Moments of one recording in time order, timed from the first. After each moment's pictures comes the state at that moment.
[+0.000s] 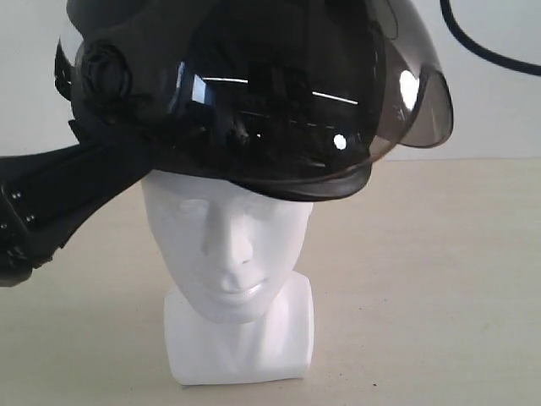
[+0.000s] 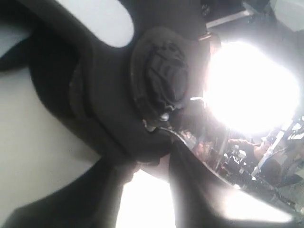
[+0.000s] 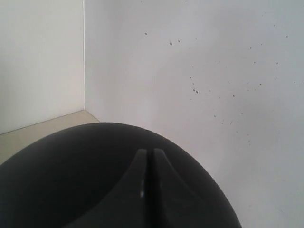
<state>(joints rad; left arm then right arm) -0.38 1.09 -0.33 0.76 -1.11 -1.12 0.64 1.35 -1.43 0.58 0.33 -0.68</state>
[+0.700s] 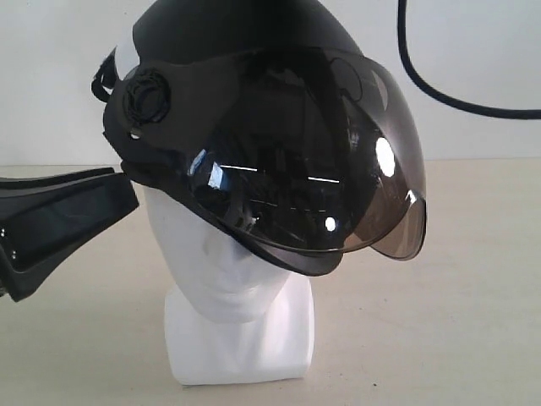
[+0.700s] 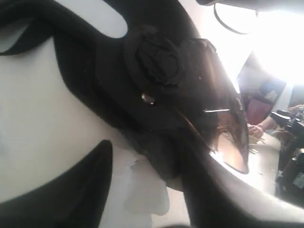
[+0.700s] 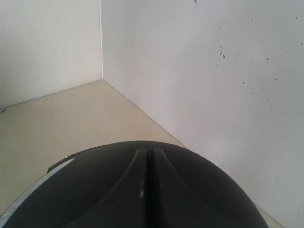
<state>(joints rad) -0.32 0.92 -0.33 0.92 -0.81 -1.16 0.64 1.42 -1.44 0.59 0.42 -0.68</state>
